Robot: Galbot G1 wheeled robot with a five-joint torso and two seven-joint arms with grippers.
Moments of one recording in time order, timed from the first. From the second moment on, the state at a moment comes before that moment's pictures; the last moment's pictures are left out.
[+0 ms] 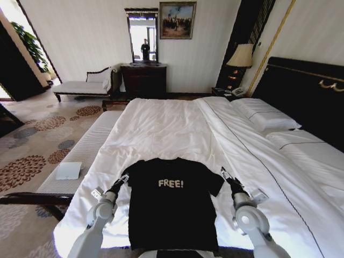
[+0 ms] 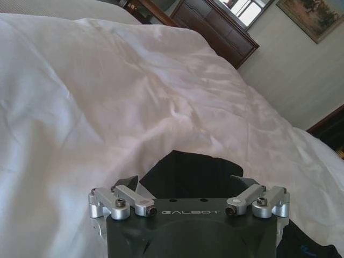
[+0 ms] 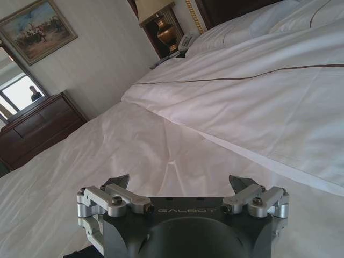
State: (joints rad) left arm 1.33 -1.28 -0.54 -1.76 -1.02 0.26 -0.20; right arm -1.53 1.20 0.62 2.09 1.01 -0.10 0.51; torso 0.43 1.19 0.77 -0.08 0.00
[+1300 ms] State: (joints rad) left arm 1.31 -1.27 -0.62 -1.83 -1.10 0.34 -0.36; right arm -1.49 1.19 0.60 2.05 1.01 -0.10 0.52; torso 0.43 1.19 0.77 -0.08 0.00
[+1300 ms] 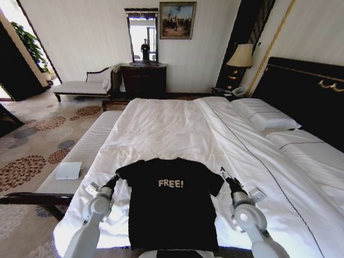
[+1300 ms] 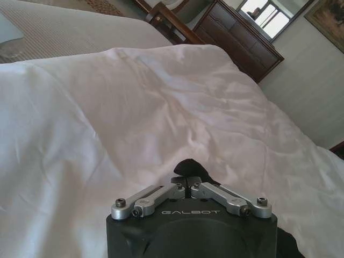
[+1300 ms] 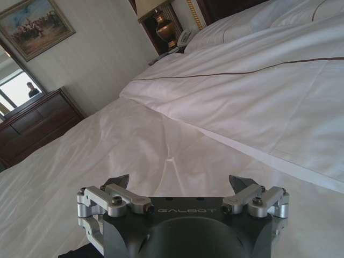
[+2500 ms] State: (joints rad) left arm 1.50 -1.29 -0.65 -1.94 -1.03 0.24 -0.22; right arm -1.52 1.21 0.60 2.07 1.00 -0.10 0.52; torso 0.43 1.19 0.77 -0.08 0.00
